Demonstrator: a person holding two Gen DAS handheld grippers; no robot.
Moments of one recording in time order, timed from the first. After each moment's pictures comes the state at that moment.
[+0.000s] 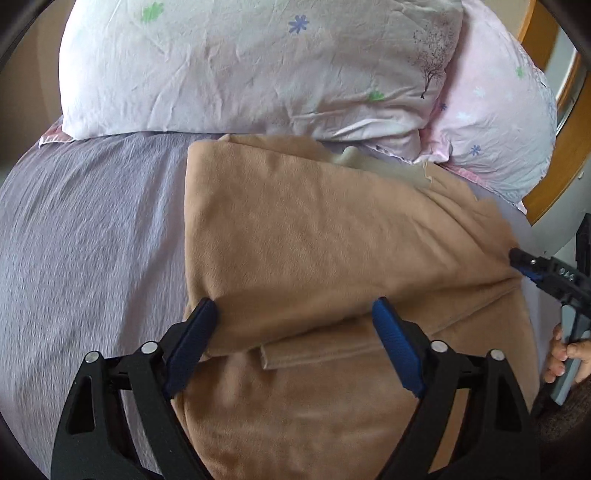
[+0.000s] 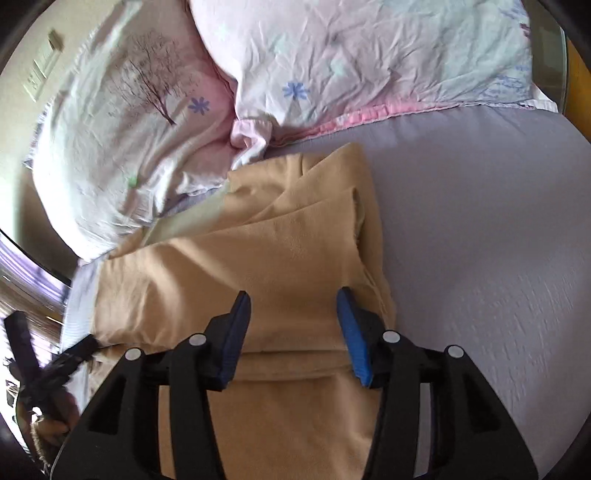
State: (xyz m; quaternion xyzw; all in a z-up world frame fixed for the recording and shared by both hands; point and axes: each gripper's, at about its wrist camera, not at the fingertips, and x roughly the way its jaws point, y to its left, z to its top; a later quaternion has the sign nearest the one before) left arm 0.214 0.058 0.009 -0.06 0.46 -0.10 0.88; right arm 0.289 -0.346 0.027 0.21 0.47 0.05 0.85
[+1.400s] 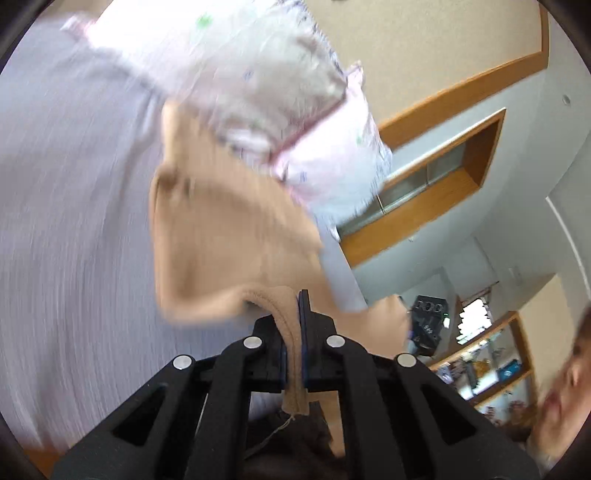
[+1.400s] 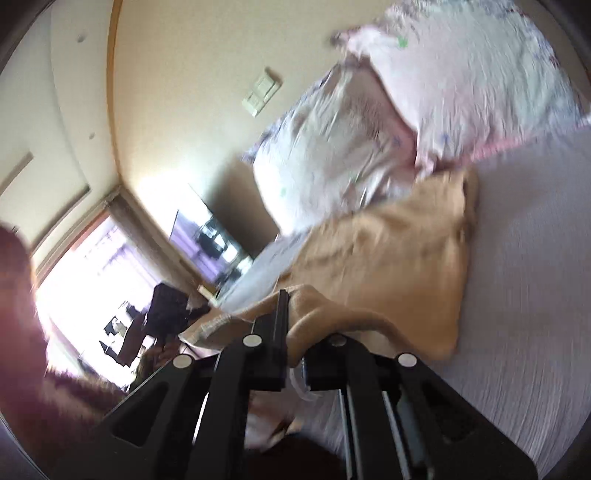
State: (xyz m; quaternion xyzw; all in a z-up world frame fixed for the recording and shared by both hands) left arm 0.060 0.152 0.046 -0.34 0.36 -0.34 0.80; right arm 0.100 -0.381 0.098 0.27 0.27 0.37 0.85
